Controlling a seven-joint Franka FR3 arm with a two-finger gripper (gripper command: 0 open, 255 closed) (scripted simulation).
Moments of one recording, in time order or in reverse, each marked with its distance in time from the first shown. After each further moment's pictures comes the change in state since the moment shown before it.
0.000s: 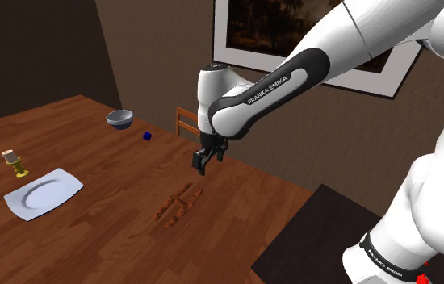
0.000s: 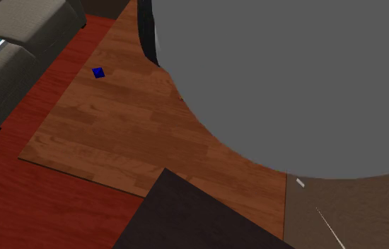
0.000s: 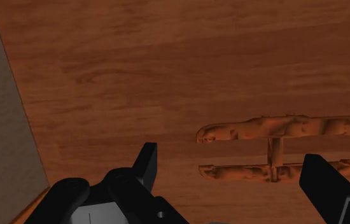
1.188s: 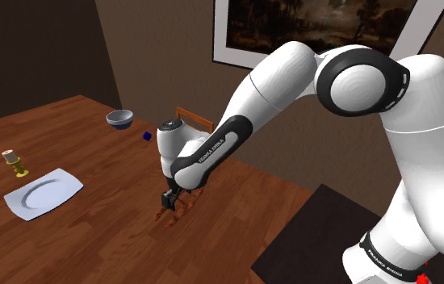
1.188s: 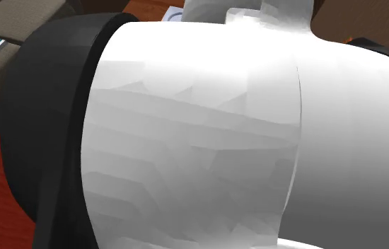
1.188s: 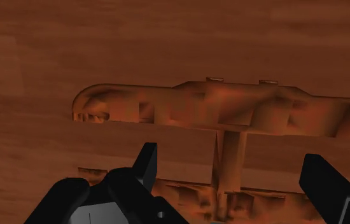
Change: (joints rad) arm 0.127 0.526 -0.006 0.363 -0.142 0.128 0.070
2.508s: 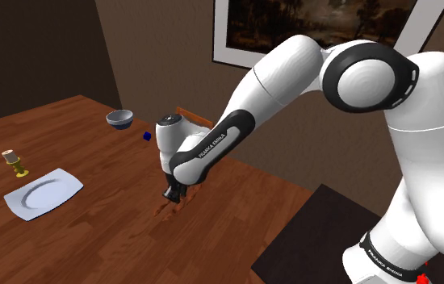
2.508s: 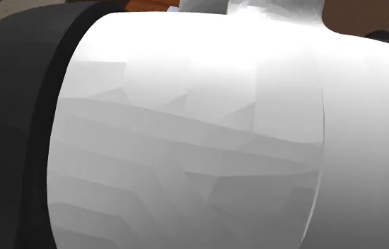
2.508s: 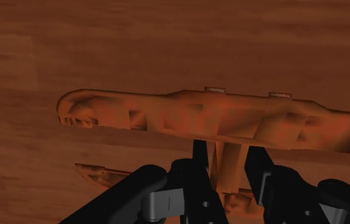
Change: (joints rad) arm -0.003 -0.033 0.006 -0.004 0.006 -0.028 -0.004
